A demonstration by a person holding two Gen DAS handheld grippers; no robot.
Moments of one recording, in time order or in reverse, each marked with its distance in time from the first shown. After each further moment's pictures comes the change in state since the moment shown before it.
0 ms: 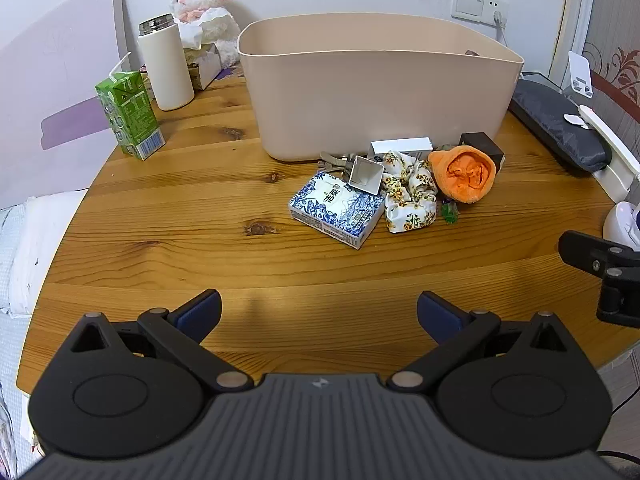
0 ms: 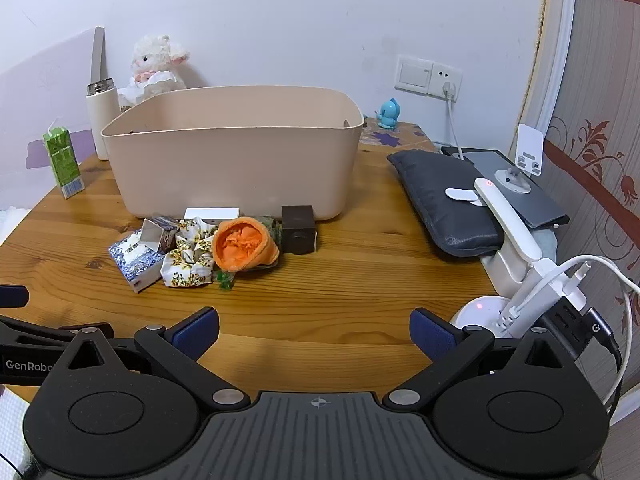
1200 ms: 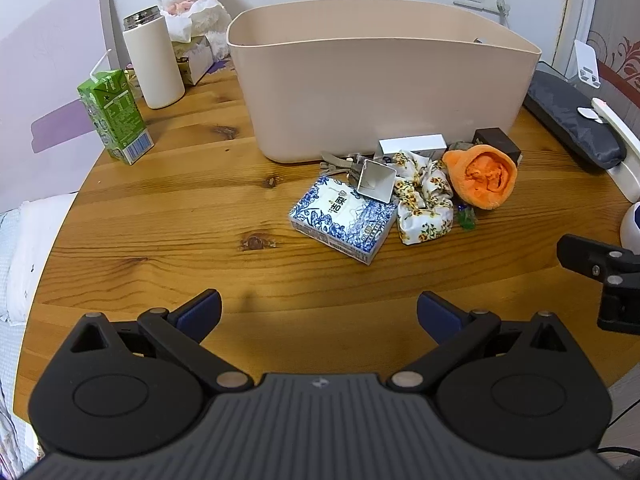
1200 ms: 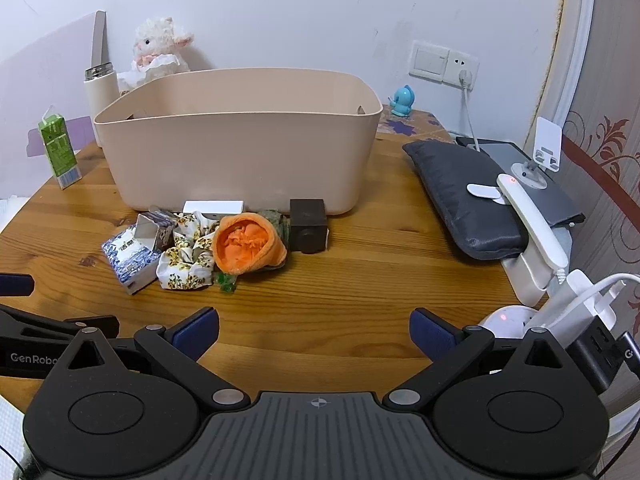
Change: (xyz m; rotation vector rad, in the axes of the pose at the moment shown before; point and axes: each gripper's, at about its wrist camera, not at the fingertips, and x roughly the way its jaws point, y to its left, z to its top) left arm 0.028 0.003 0.016 0.021 0.035 0.000; right arm 0.028 0.004 0.012 -0.014 0.052 0.020
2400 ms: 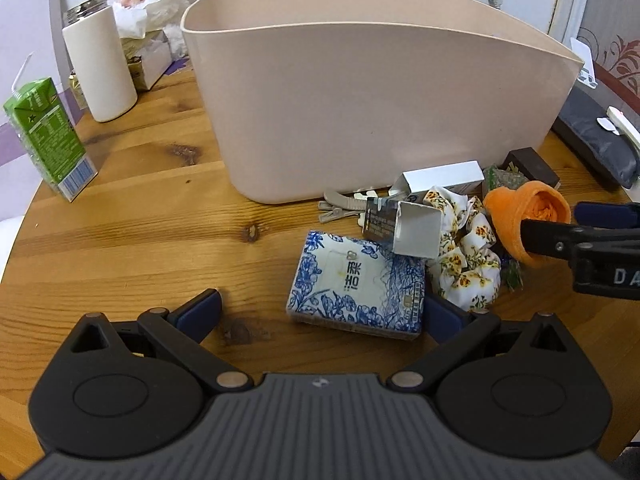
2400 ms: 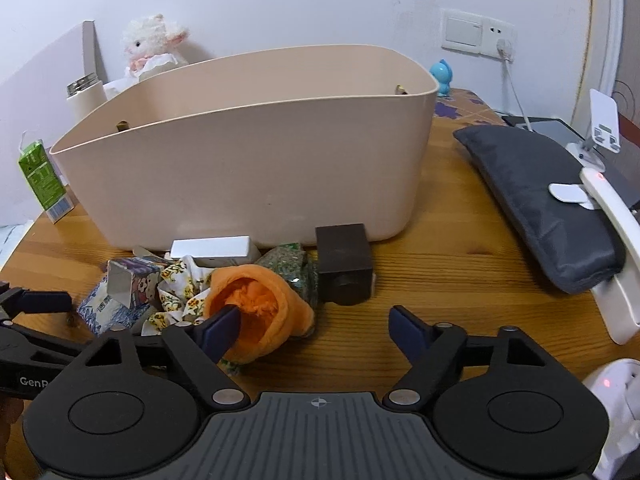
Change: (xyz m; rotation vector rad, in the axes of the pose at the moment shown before) left arm 0.071 0.016 0.038 0.041 0.014 -0.110; right arm 0.086 0.004 0.034 0.060 0.036 0.133
